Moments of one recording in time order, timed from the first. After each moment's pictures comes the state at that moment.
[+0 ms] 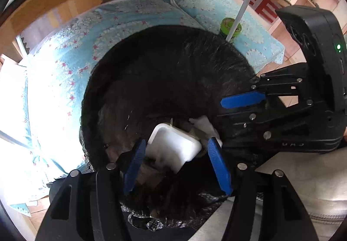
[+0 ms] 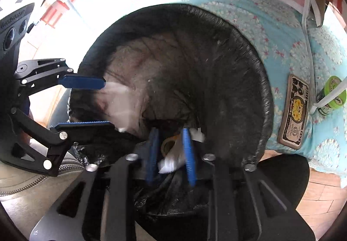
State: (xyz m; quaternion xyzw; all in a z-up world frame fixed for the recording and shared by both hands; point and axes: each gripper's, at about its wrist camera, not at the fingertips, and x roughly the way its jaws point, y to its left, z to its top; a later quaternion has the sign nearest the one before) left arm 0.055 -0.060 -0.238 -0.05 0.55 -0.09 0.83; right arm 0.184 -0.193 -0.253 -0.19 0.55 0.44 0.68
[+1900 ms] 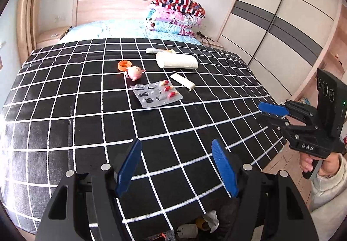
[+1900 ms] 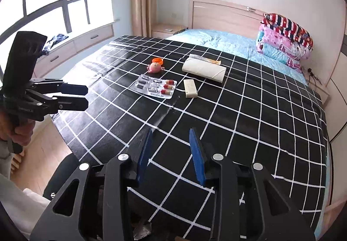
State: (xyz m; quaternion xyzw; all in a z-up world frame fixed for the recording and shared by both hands) left arm 0.102 0.091 -0.069 -0.16 0.38 -0.01 0.91; right arm 0.282 -0.147 -0.055 -0.18 0.32 0.48 0.80
